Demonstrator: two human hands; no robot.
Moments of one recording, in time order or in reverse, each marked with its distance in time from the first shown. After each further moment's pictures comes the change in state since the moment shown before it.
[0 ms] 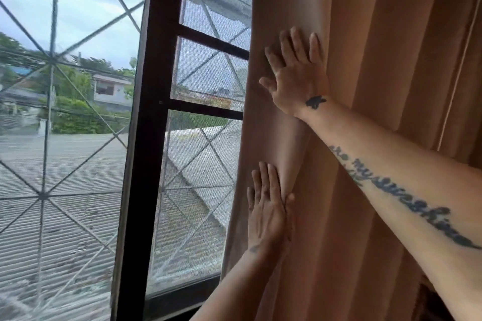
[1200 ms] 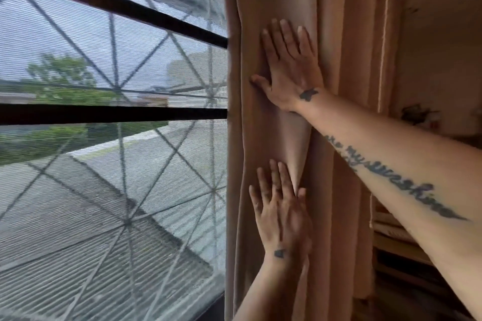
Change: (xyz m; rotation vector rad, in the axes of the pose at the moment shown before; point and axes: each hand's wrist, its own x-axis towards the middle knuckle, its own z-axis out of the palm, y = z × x) left_hand 0.082 0.052 0.235 0.133 0.000 0.166; right_hand -0.068 0.189 0.189 -0.145 -0.091 0.191
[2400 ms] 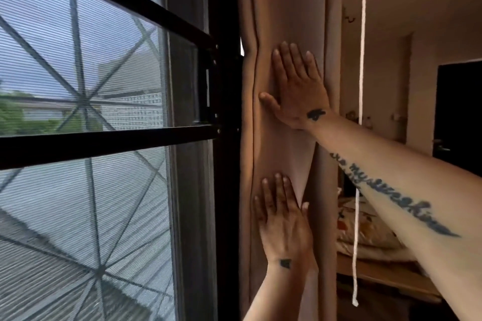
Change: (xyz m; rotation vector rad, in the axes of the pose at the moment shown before) left_hand 0.098 0.049 0.222 -0.184 -0.099 0.132; right_hand -0.013 0.164 0.197 -0.177 -0.119 0.120
